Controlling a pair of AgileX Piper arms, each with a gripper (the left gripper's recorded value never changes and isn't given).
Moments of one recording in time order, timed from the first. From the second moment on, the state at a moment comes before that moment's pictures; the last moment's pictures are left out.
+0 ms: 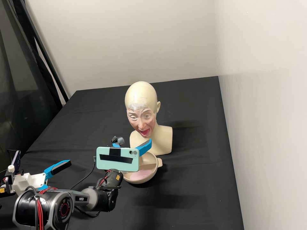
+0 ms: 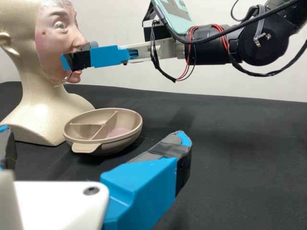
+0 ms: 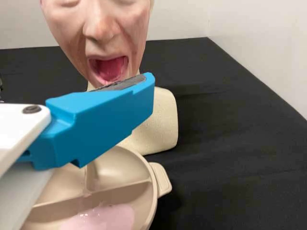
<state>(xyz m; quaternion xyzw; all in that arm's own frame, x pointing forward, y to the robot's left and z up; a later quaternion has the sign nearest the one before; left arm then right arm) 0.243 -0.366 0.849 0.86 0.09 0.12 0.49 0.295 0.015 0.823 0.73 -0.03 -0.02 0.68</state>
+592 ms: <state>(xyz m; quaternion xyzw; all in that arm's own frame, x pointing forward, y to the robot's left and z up) 0.243 -0.366 0.849 0.86 0.09 0.12 0.49 0.288 0.019 0.831 0.74 -0.03 0.00 0.67</state>
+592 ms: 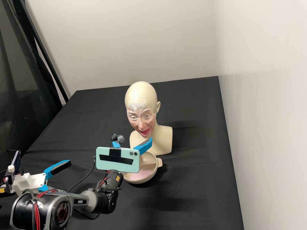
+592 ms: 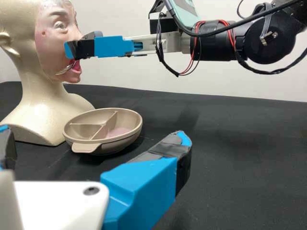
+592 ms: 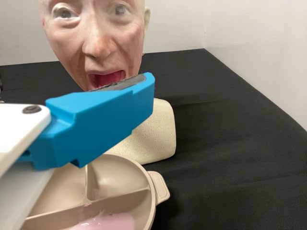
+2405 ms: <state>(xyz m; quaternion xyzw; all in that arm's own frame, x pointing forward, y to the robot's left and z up) 0.242 -0.368 0.844 0.86 0.09 0.11 0.49 0.286 0.019 0.829 0.74 -0.03 0.00 0.67</state>
